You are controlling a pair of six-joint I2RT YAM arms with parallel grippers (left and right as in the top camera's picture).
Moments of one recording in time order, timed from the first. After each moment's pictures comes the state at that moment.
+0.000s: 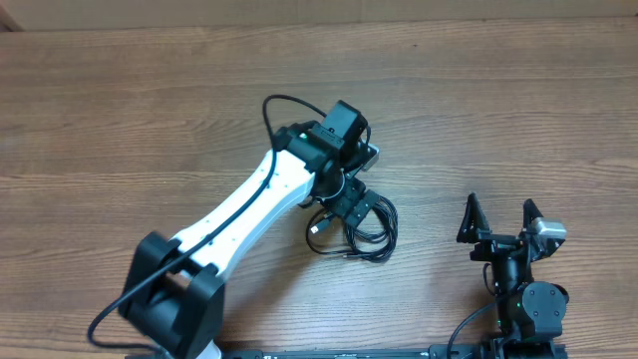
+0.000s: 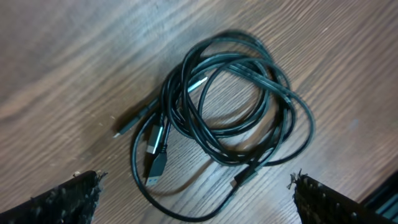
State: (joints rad) left arm -0.64 1.80 1.44 -0.99 0.19 0.00; right arm 0.01 0.01 0.02 -0.03 0.05 0.23
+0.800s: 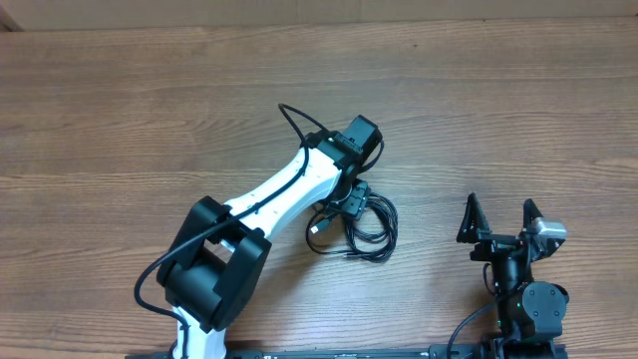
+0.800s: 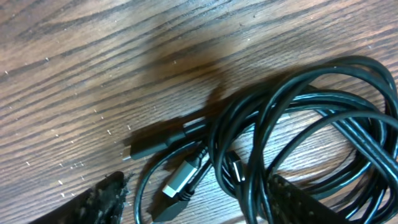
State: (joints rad) left arm -0.68 1.98 1.44 -0.92 0.01 -0.30; right arm 0.01 0.01 0.02 -0.03 0.05 0.23
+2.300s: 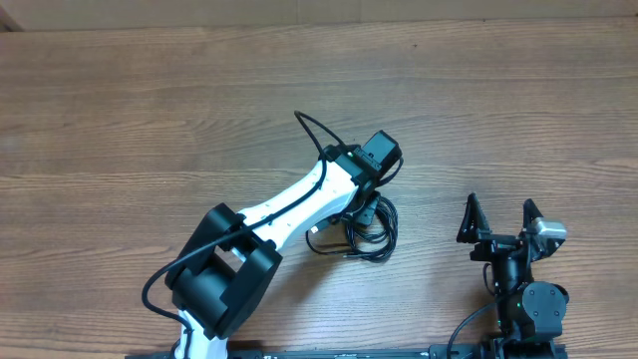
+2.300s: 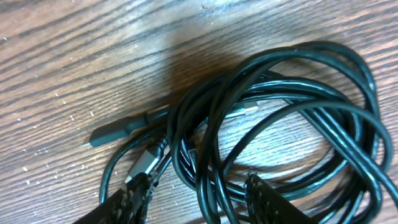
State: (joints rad) left arm -0.76 1.98 1.43 -0.91 -0.04 -0.41; right arm 0.01 0.01 0.02 -0.03 0.05 0.23
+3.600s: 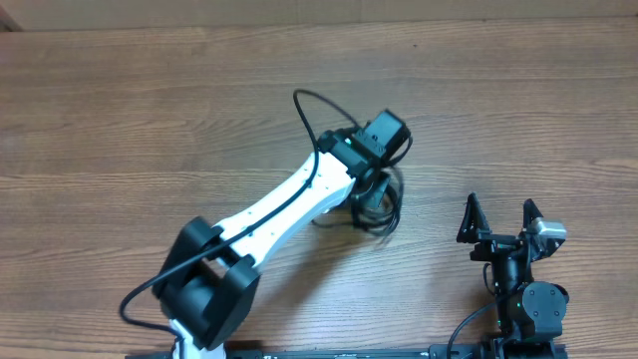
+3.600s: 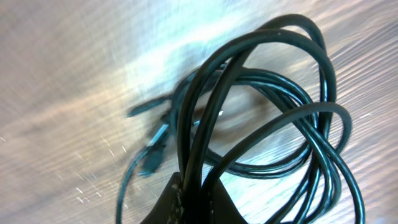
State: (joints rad) left arm -0.76 1.91 1.57 -0.95 -0.07 -0.31; right arm 0.01 0.01 0.02 -0.03 0.05 0.23
